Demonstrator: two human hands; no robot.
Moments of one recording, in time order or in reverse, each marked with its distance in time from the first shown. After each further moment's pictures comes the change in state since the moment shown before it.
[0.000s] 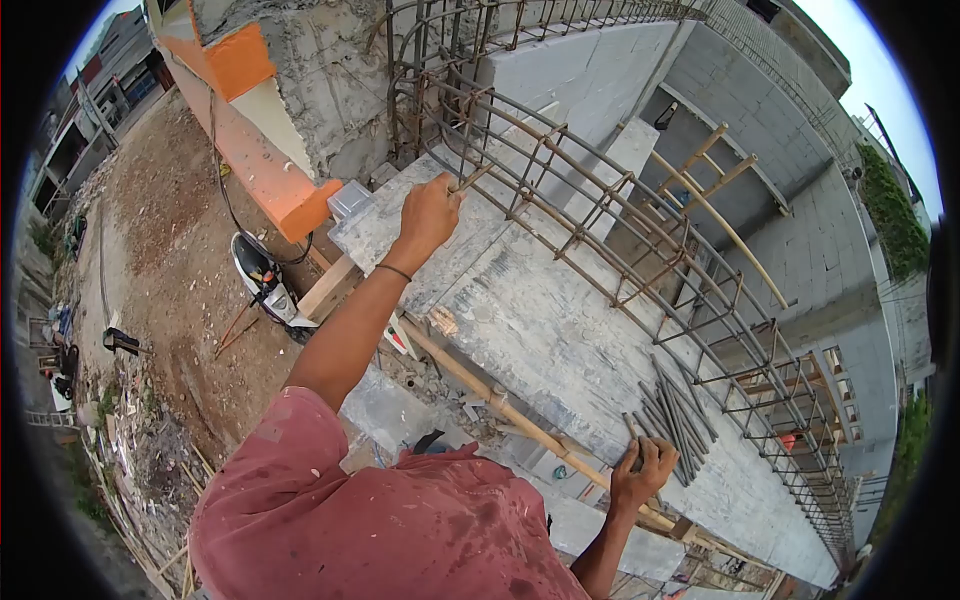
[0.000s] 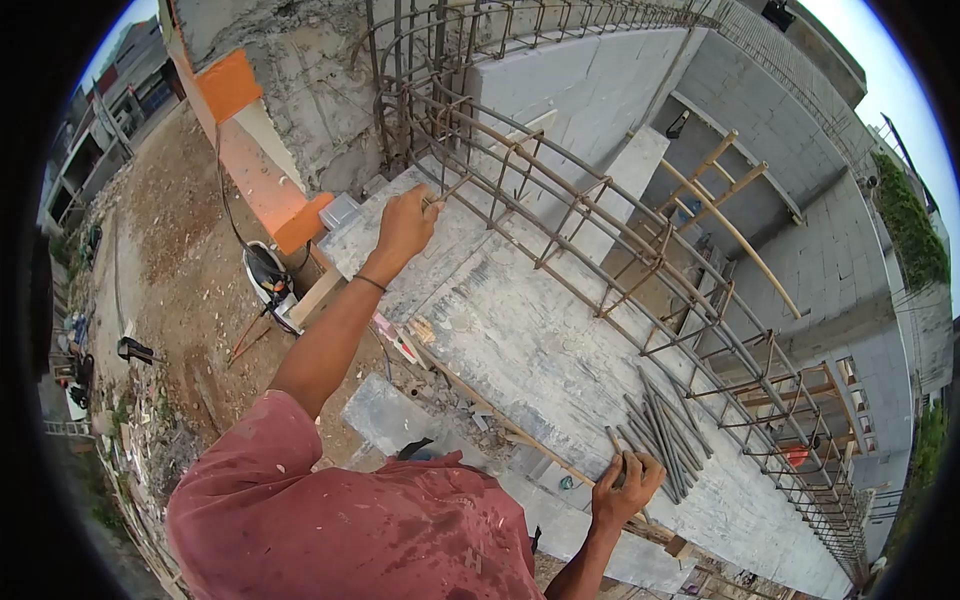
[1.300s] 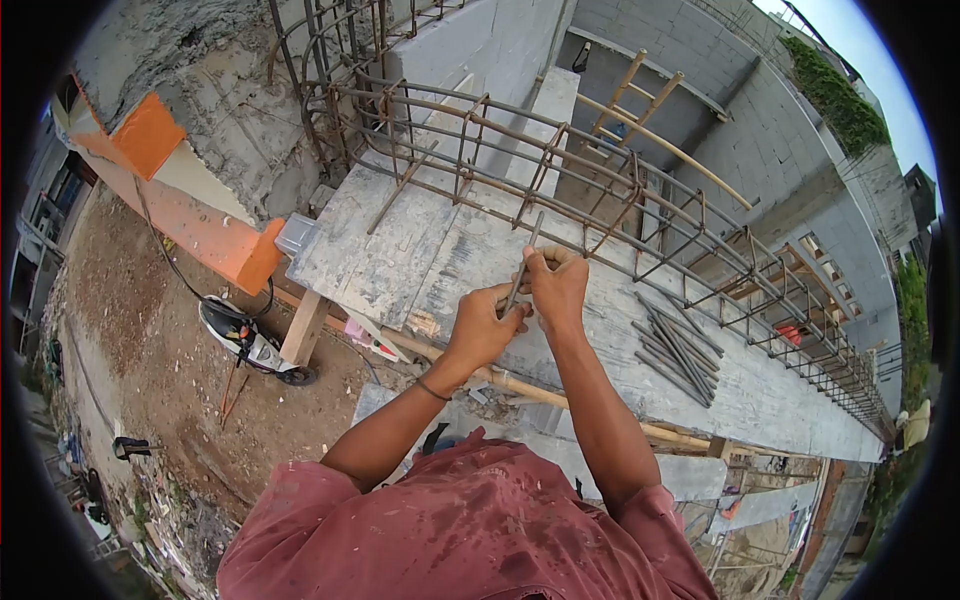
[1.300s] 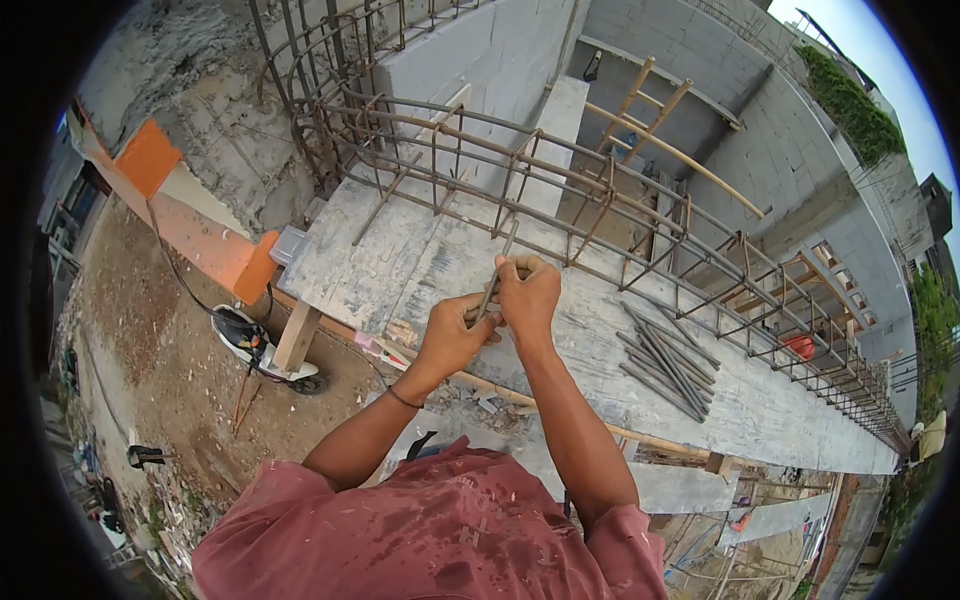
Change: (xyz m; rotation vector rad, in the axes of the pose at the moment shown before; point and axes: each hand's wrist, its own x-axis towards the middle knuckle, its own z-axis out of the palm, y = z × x) left_hand -0.162 0.077 0.057 -0.795 -0.608 -0.055; right_hand 0.174 -0.172 0.137 0.934 -0.281 0.711
